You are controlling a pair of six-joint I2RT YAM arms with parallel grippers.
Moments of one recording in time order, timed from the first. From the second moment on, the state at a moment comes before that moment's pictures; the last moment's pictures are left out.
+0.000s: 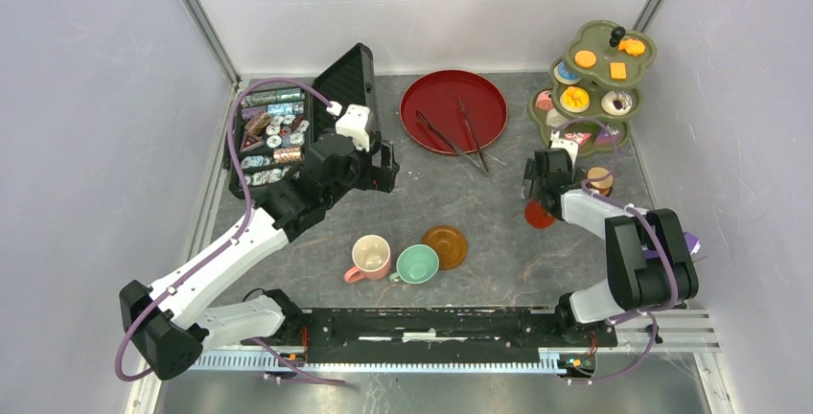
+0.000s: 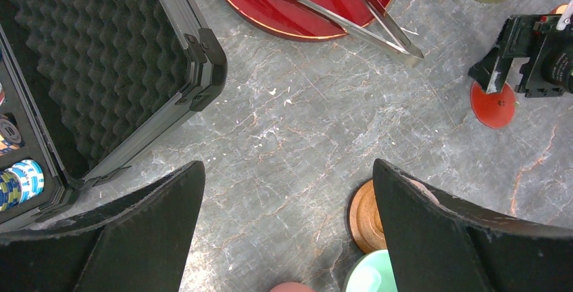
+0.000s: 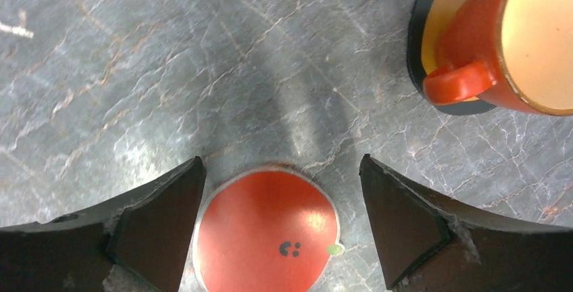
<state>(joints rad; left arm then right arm) -0.72 1.09 1.02 -0.37 -0.26 -0.29 0.16 1.49 0.64 -0.03 0.44 0.30</state>
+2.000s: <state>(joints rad) -0.72 1.10 1.02 -0.37 -0.26 -0.29 0.06 1.47 0.63 -0.06 0.37 0.34</state>
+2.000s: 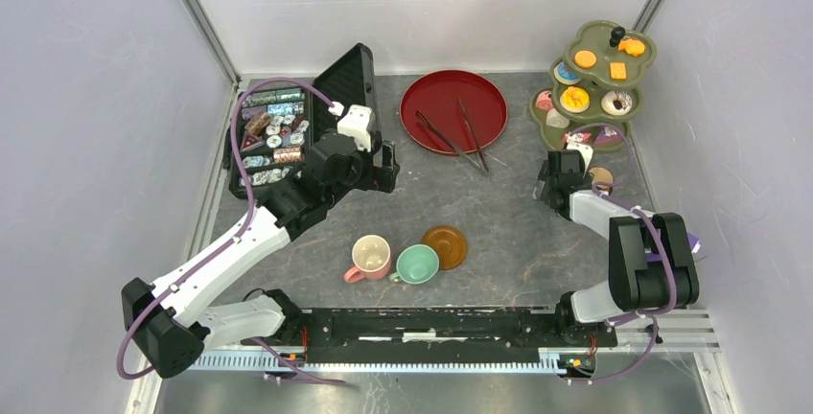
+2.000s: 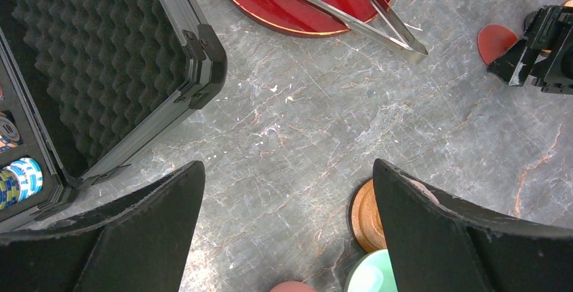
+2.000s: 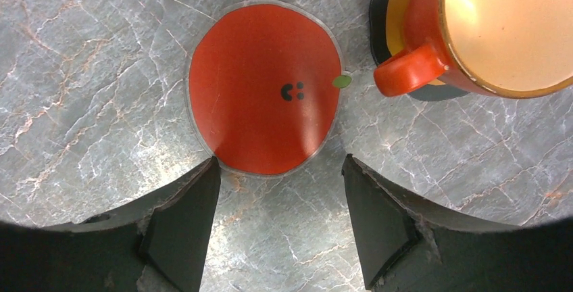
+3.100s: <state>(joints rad) -0.72 1.09 1.02 -0.37 -0.26 -0.29 0.20 1.19 0.56 -0.12 0.17 0.11</state>
